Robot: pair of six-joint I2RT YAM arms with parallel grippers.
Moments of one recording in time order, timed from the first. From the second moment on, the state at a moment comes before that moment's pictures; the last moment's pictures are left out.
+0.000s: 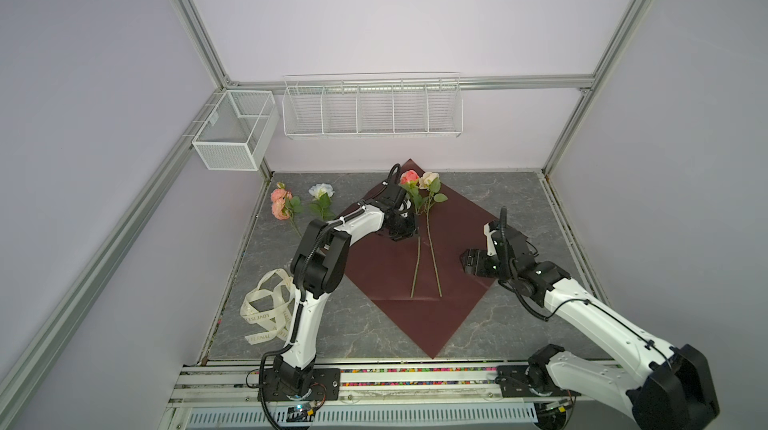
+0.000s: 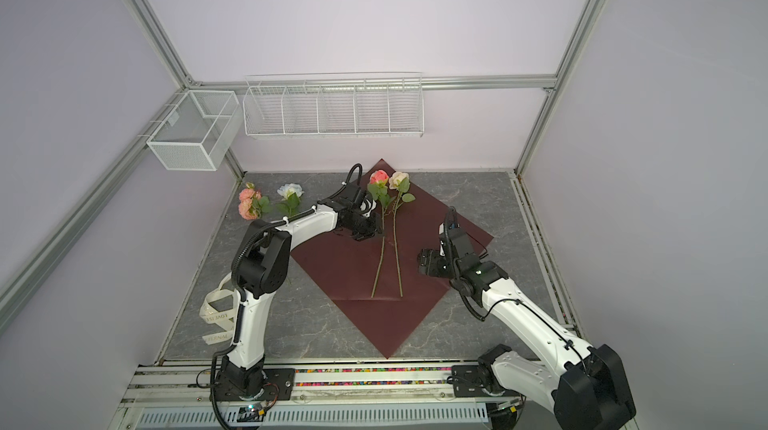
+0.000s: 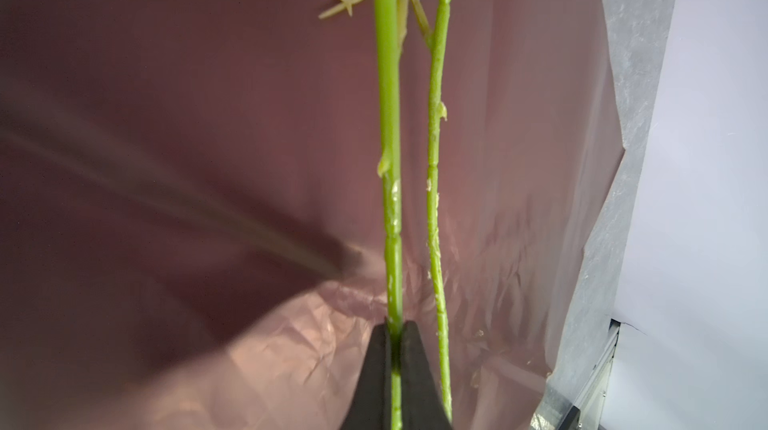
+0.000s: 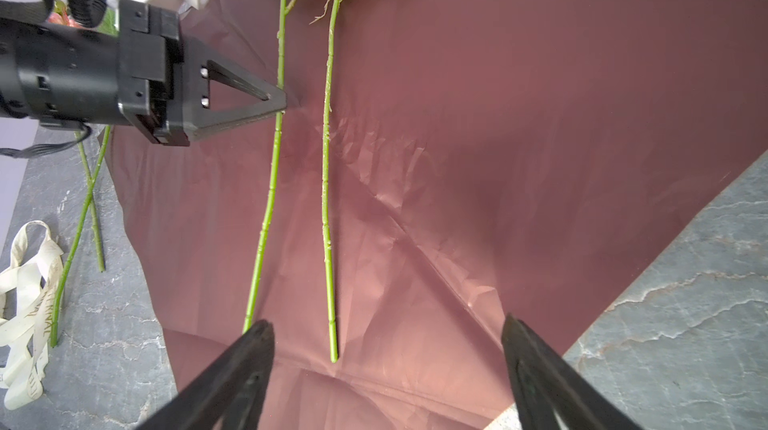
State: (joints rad) left arm -0.58 2.21 1.66 -0.46 0.48 -0.63; right arm 0.49 1.09 0.72 -0.46 0.02 0.54
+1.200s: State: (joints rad) left arm -0.45 1.93 1.62 -0.60 0.33 -0.45; right arm 0.51 1.15 0.73 -0.38 -0.17 0.52
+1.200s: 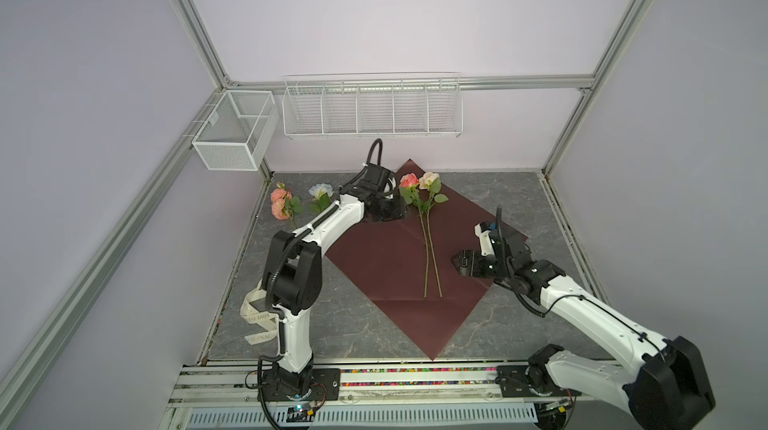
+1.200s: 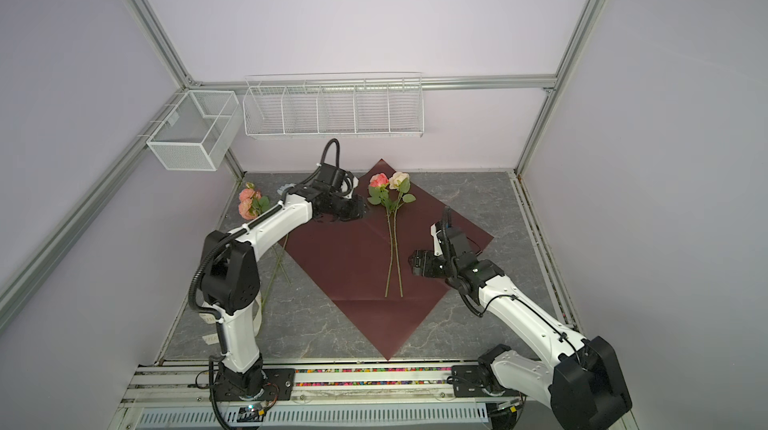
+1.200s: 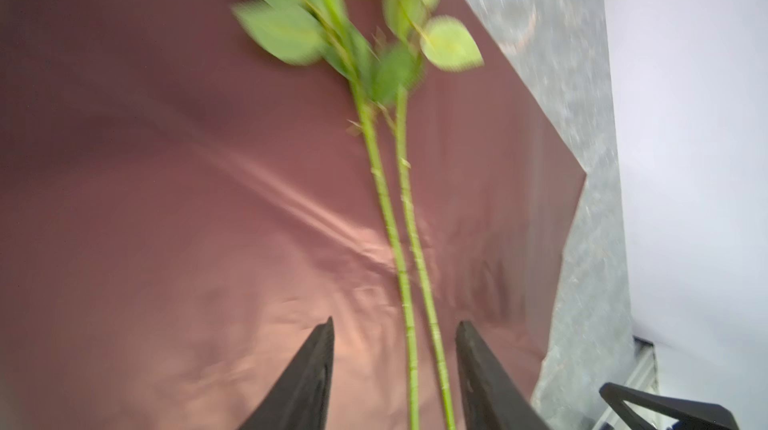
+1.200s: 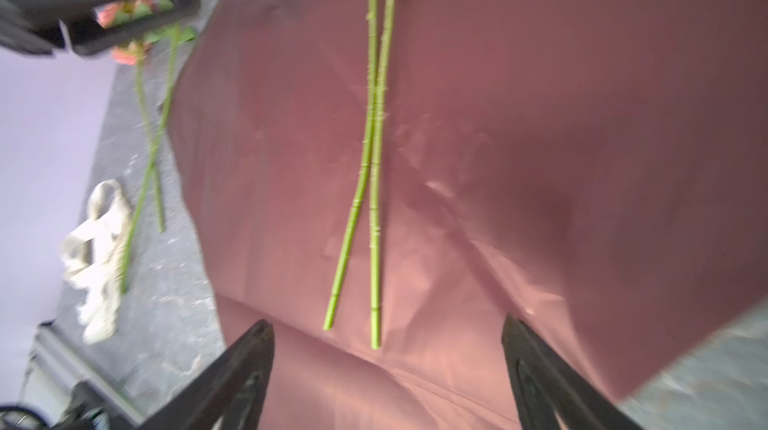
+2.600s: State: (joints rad) left arm 0.02 2.23 1.76 -1.06 0.14 -0.11; right arm 0.72 1.58 1.05 -0.47 -0.18 0.45
